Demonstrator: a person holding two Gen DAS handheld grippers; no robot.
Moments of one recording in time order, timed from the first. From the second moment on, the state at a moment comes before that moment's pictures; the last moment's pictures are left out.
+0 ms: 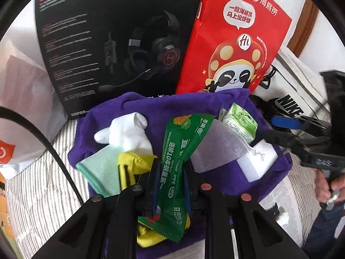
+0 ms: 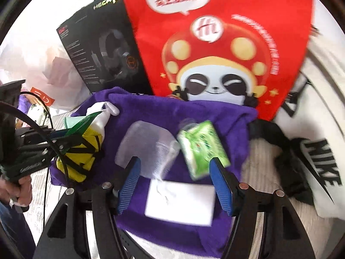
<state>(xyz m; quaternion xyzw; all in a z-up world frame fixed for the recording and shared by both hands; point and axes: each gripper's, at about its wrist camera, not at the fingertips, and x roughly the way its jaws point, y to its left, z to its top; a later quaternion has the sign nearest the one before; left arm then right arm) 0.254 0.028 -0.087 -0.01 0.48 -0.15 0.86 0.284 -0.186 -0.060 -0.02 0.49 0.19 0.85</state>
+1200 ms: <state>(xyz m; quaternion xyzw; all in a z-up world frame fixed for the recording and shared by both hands) 0.229 -0.062 -0.105 0.08 0.53 -0.11 0.84 0.120 -0.250 -0.092 0.05 0.51 0.19 0.84</state>
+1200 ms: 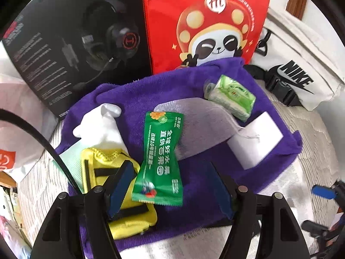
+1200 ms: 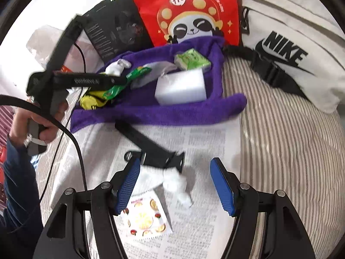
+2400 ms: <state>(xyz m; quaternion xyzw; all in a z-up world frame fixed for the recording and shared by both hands) 0.063 0.083 -0.104 -0.05 0.51 -0.03 0.86 0.132 -0.140 -0.129 -0.12 0.53 0.26 0.80</state>
